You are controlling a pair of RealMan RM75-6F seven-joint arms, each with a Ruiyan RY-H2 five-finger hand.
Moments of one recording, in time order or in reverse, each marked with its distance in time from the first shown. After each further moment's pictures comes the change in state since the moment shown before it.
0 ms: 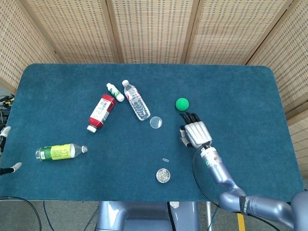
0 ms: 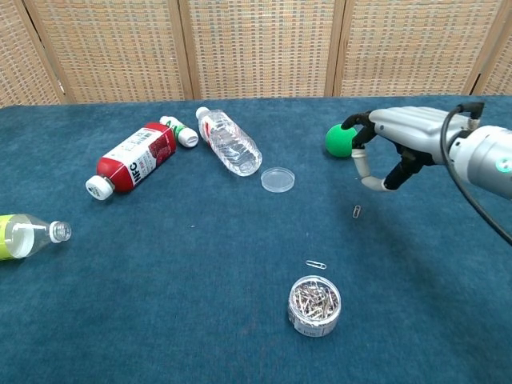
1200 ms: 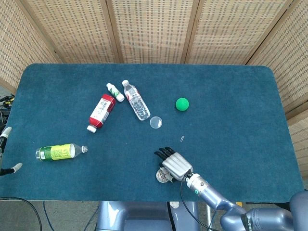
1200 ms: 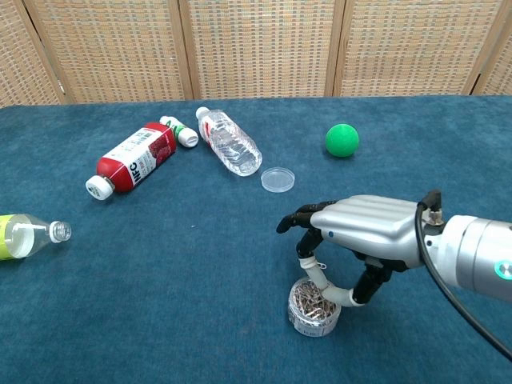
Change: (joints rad) left arm 0.002 -0.001 0.001 0.001 0.007 0.002 -0.002; right arm 0.006 -0.002 -0.161 -0.202 -0.136 -0.133 -0.051
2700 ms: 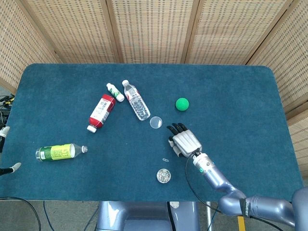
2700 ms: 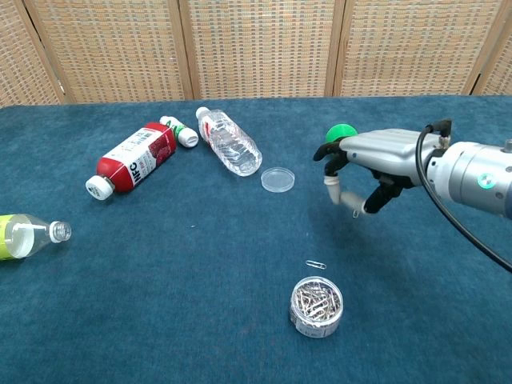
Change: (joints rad) left arm 0.001 0.006 -0.005 0.000 -0.007 -0.002 -0.013; right arm 0.051 0.021 0.129 0.152 0.159 0.012 0.002
